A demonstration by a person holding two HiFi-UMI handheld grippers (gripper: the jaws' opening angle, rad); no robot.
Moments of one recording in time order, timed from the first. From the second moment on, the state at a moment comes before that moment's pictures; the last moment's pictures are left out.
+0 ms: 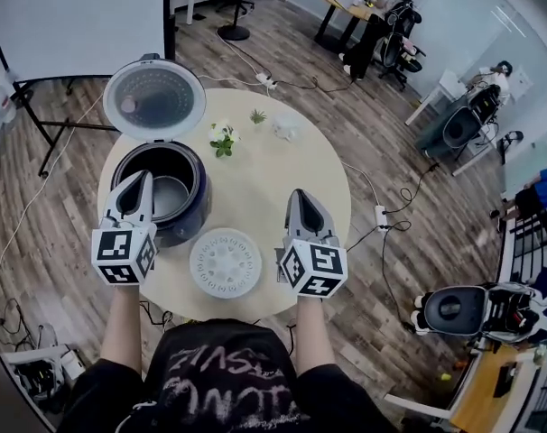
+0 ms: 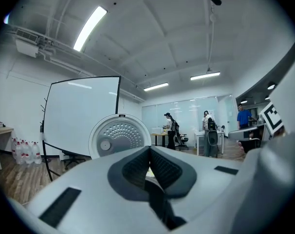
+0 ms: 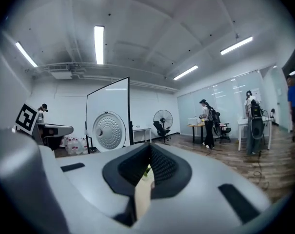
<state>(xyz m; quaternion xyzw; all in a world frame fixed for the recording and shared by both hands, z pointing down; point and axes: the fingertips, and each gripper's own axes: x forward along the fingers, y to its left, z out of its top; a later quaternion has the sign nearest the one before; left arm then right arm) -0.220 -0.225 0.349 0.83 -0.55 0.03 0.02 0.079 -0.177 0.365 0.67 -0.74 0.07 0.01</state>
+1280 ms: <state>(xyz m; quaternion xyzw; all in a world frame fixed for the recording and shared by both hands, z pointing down) -0.170 -0.224 0.347 0.86 -0.51 0.04 0.02 0.111 -0.157 0.370 0.67 -0.74 0.07 0.01</state>
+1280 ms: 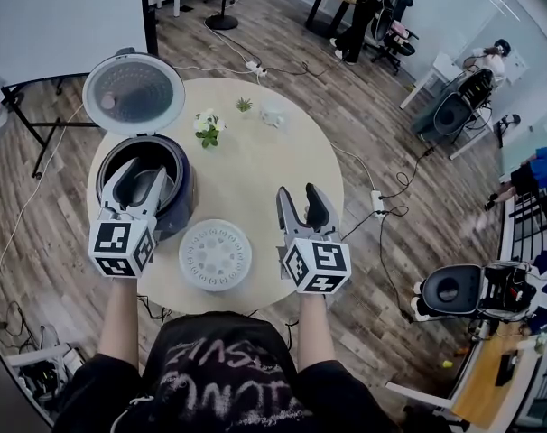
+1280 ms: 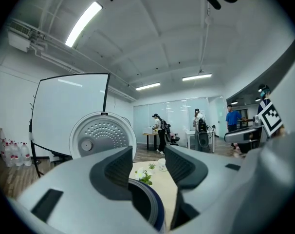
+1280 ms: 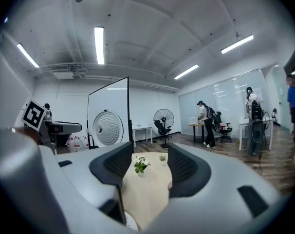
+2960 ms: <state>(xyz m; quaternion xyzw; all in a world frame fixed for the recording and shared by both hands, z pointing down) -0.173 -0.117 0.661 0.78 -0.48 0.25 0.30 0.055 -0.092 0.661 0.56 -0.72 0.35 0.20</state>
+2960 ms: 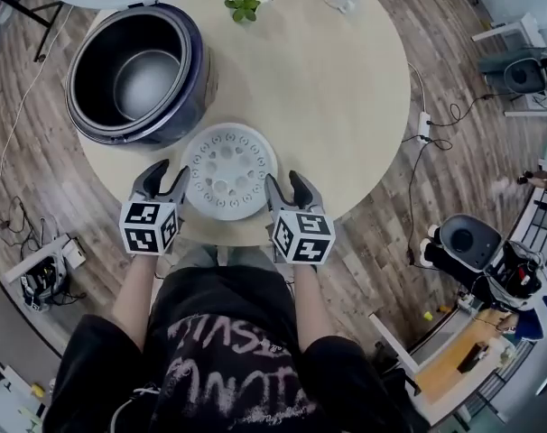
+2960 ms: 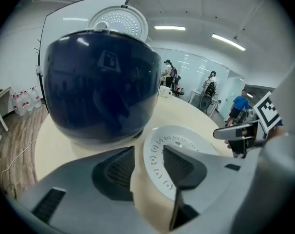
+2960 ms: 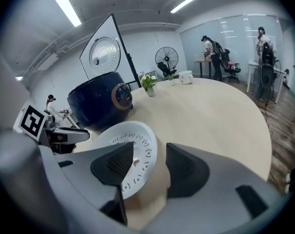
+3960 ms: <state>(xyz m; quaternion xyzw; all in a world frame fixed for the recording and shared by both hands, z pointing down) -0.159 -0.108 0.703 0.77 -0.47 0.29 0.32 0.042 -0.084 0.711 0.53 -0.72 0.39 0.24</state>
